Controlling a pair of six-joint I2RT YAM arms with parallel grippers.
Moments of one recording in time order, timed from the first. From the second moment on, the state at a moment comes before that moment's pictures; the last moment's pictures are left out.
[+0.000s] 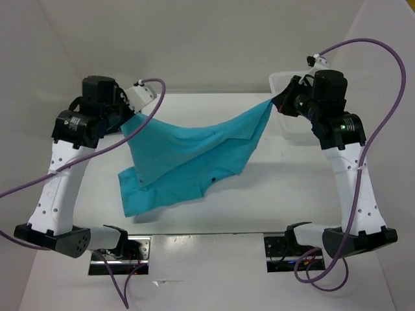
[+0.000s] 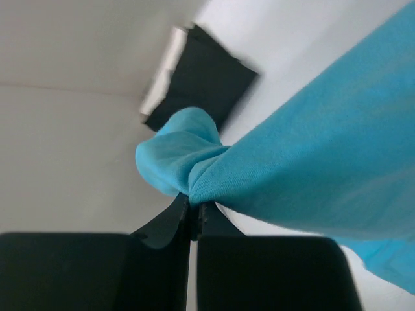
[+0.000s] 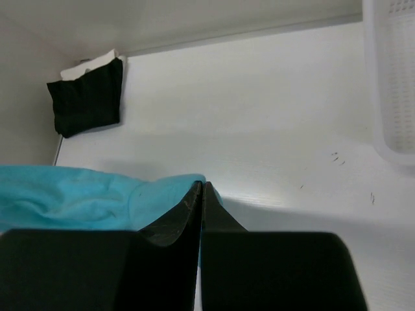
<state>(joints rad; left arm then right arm) -0.25 1.33 1.86 -1.09 -0.17 0.76 0.17 1.27 1.68 -0.78 -0.13 0.39</state>
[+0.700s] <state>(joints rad) -0.23 1.62 1.52 -0.78 0.10 0.62 0.16 1.47 1.46 -0.72 -0.19 0.39</state>
